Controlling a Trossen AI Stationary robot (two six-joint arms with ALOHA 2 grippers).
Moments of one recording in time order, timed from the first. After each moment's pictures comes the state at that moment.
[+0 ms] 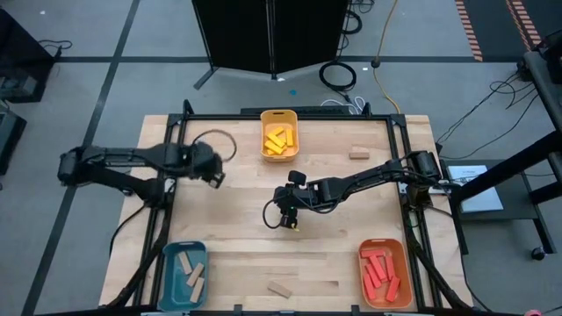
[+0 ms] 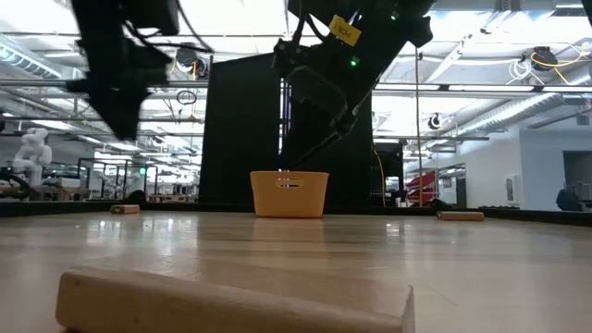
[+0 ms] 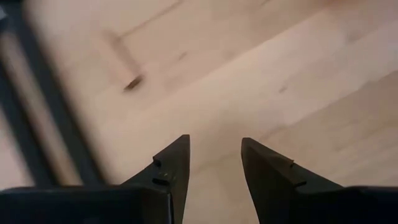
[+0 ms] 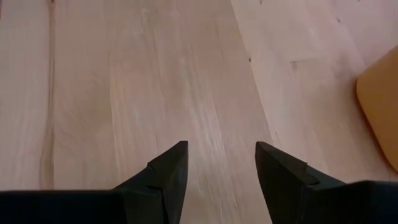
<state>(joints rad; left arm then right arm) 0.12 1.11 0.86 -1.15 -0.35 -0.90 0.13 1.91 1.28 -0.29 0.28 0.22</state>
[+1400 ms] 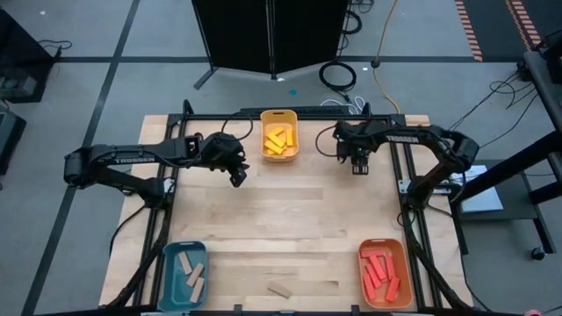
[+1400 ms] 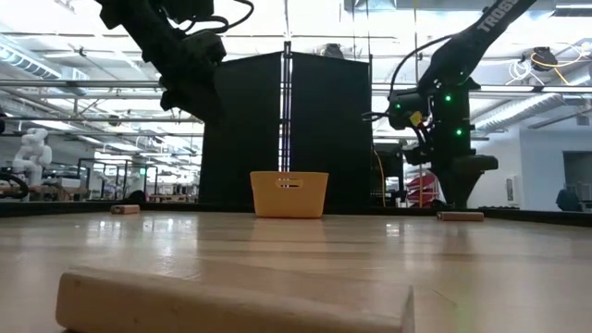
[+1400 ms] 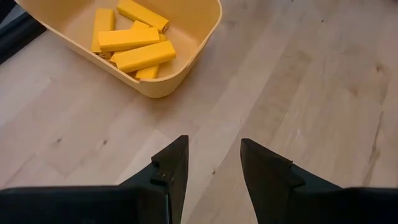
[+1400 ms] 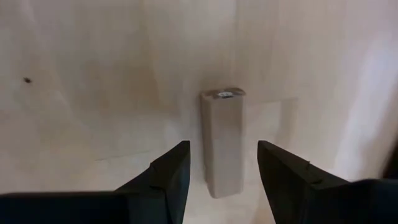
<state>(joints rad) 0.24 1.19 0.86 -0.49 -0.05 -0.33 -0.61 1.57 0.88 -0.80 0.24 -0.54</state>
